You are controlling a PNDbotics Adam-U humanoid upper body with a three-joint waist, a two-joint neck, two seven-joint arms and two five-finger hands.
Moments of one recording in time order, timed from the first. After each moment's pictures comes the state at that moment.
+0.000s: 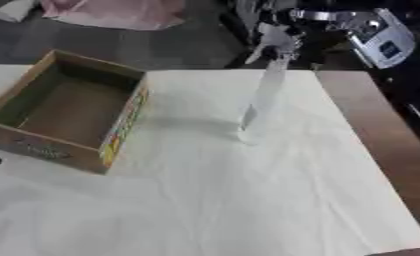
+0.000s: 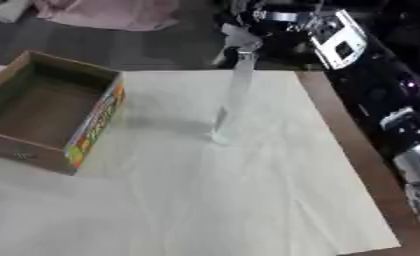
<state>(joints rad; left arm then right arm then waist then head) -0.10 0.35 0.18 -1.98 0.40 -0.19 -0.28 -1.39 -0.45 0.22 -0.57 0.26 -0.48 0.71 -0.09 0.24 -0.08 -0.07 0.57</state>
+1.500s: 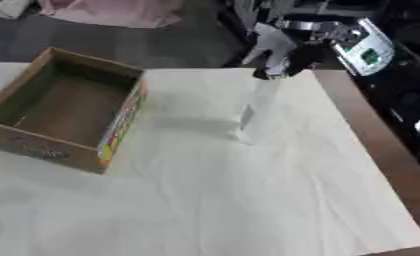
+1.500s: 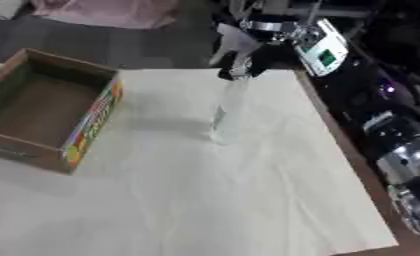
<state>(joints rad) -0.10 0.35 0.18 -1.98 0.40 -0.19 -0.28 -1.38 -0.44 0.22 -0.56 0.27 -0.47 0.71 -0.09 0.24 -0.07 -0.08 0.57</state>
